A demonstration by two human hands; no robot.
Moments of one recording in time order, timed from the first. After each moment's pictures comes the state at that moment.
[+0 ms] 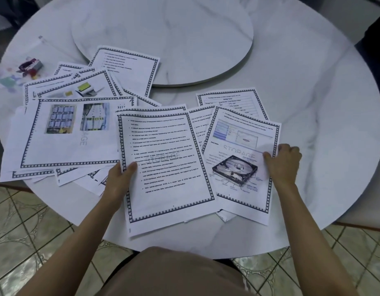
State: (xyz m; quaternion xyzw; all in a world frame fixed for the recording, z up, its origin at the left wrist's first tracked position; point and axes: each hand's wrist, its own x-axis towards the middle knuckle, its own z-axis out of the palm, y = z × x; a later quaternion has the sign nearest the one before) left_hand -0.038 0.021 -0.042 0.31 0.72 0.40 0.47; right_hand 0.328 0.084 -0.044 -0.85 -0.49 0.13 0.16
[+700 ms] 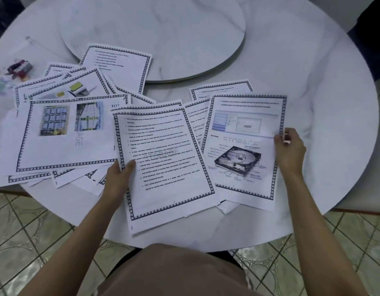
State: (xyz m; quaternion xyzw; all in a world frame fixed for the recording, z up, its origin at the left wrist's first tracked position) left_hand -0.034 0.021 -0.041 0.32 0.72 0.40 0.47; right_hand 0.335 0.076 -0.024 -0.78 -0.45 0.19 0.39
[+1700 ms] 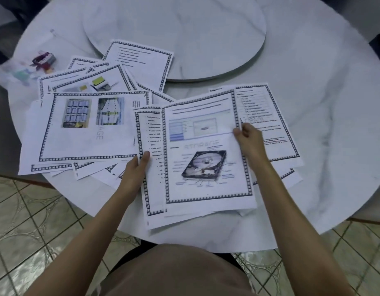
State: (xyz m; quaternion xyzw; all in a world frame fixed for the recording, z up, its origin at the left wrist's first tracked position) left_hand -0.046 0.023 -0.034 0.30 0.69 0.38 0.53; right_hand 0.217 0.106 -0.024 -0.68 -0.47 0.42 0.37
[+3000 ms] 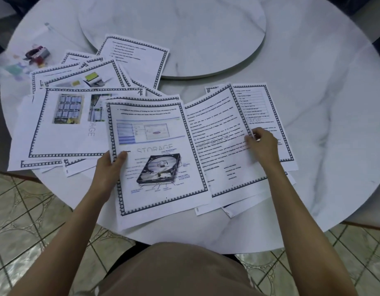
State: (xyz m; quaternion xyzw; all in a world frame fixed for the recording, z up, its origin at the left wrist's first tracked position) left_hand -0.071 0.020 -0.030 0.34 0.72 0.41 0.44; right_hand 0.269 0.108 -0.030 -0.75 -0.55 0.29 0.24
